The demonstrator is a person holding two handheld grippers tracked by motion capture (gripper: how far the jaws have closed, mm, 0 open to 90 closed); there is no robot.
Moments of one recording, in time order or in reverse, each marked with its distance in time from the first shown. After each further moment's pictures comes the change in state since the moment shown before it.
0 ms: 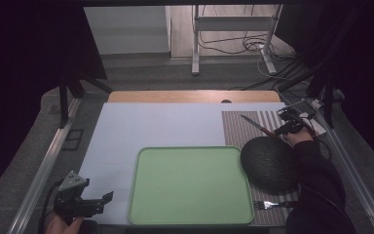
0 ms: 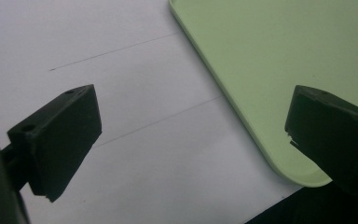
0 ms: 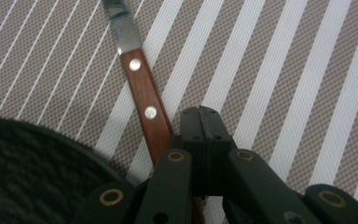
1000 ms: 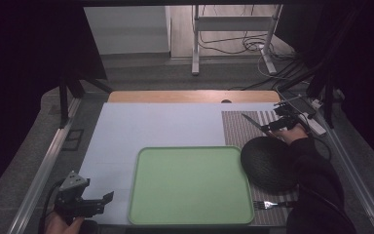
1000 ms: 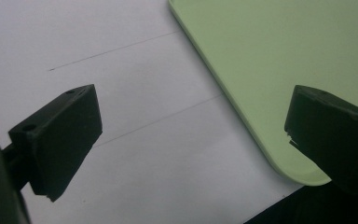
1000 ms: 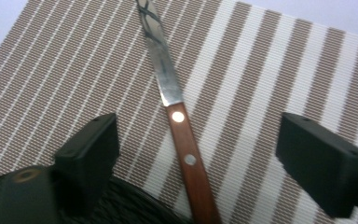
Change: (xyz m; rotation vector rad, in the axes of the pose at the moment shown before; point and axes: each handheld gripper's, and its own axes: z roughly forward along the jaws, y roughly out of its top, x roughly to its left) left arm -0.001 0.000 0.001 0.006 0.002 0.009; right arm 0.023 0.019 -0.008 -0.095 0.015 0.029
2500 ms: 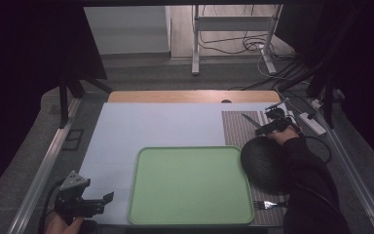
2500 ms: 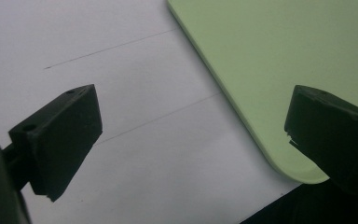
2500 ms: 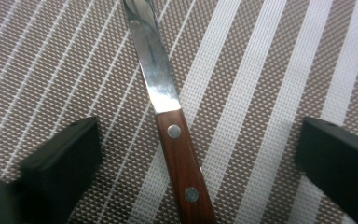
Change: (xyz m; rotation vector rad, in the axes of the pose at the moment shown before) left arm 0.001 0.000 0.001 0.009 -0.011 -0.001; right arm 0.003 0.001 0.036 0.060 -0.059 -0.029
